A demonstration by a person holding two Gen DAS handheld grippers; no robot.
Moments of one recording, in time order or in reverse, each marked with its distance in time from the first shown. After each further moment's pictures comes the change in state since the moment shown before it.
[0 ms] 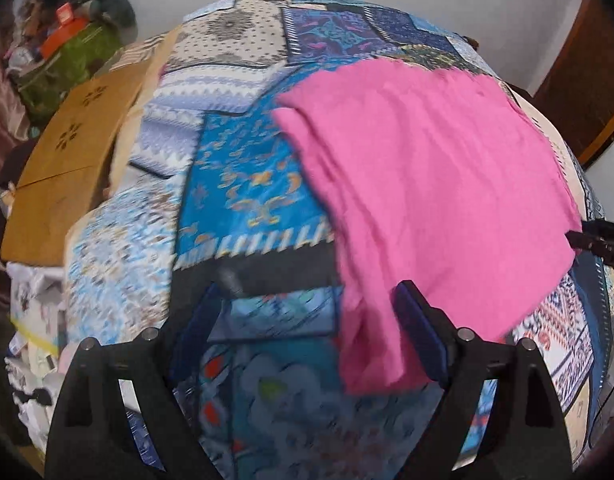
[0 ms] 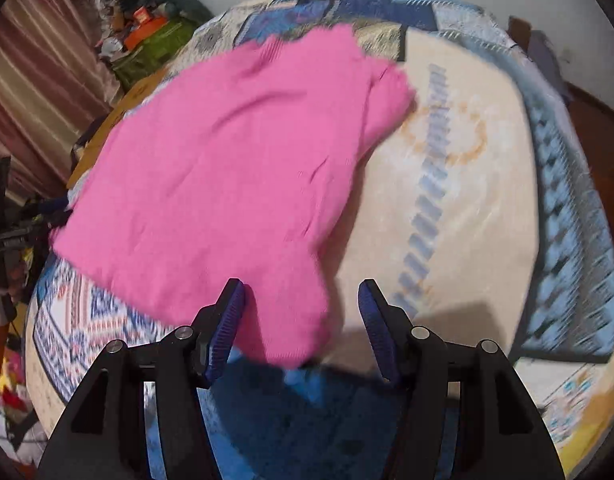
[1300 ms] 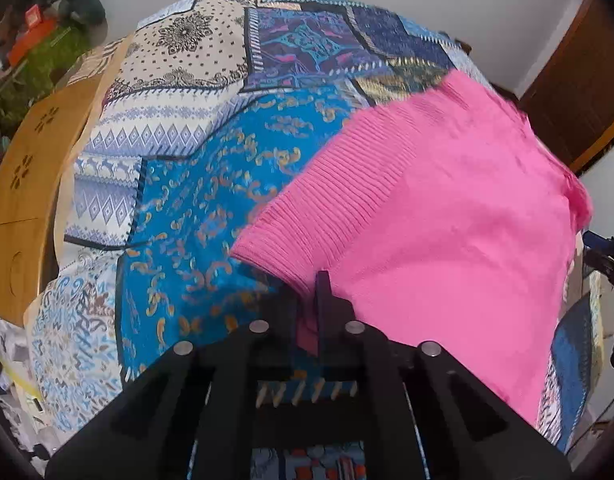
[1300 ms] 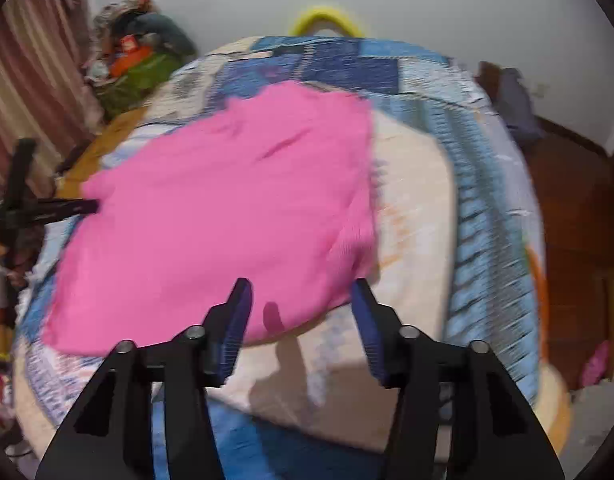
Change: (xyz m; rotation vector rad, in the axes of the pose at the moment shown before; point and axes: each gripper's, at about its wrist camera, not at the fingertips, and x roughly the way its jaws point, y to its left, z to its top) left arm 0.054 -0.030 0.086 0.036 0.047 -0.074; right arm -0.040 -0.011 0.033 -0.011 -0.128 -0.083
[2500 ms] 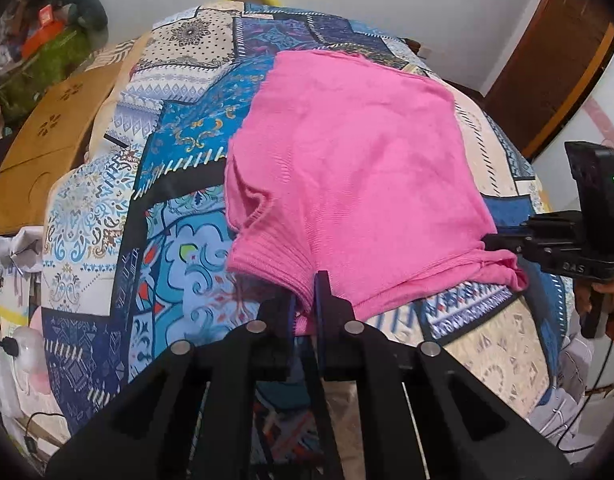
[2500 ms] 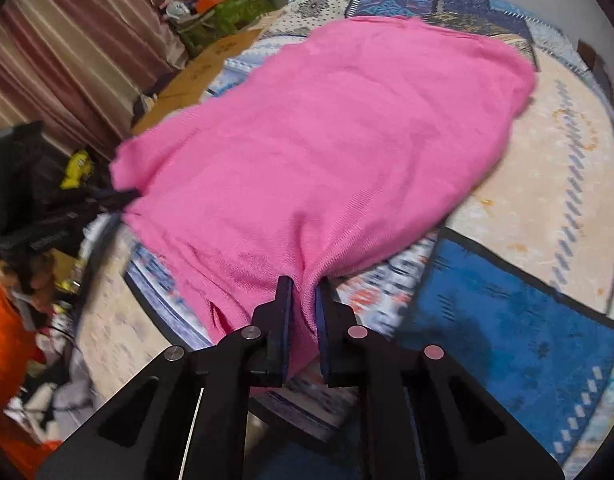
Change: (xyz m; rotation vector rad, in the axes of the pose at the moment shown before) left arm -0.111 -0.029 -0.167 0.003 -0.087 -0.108; right arm 0.017 0.128 -0.067 -0.110 0.192 0.219
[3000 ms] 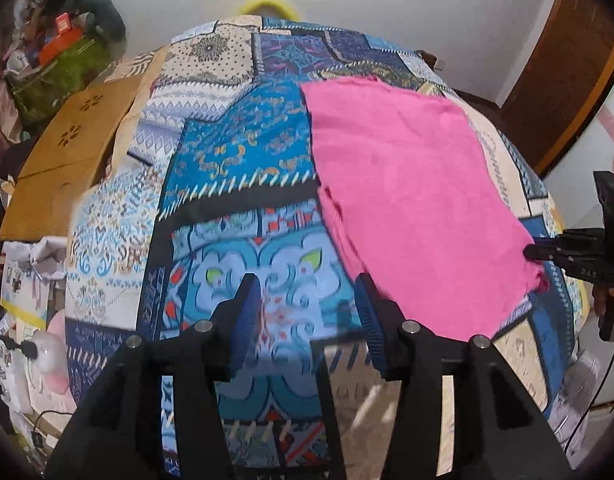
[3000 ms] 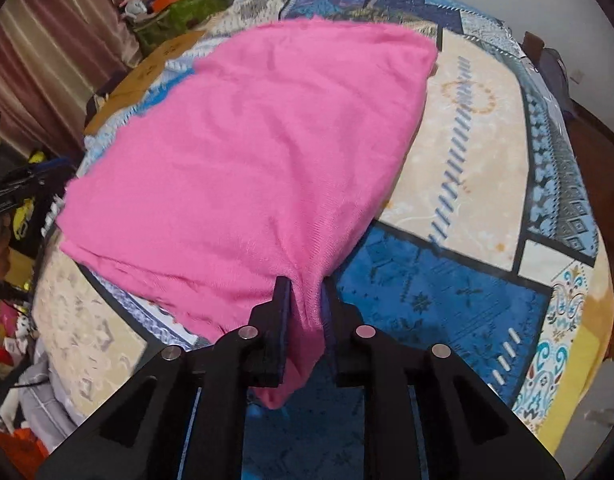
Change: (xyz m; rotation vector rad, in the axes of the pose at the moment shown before) left arm -0.010 0.004 0.021 -0.015 -0.050 0.080; right arm -0.047 -0.050 -0.024 0.045 -0.003 -0.157
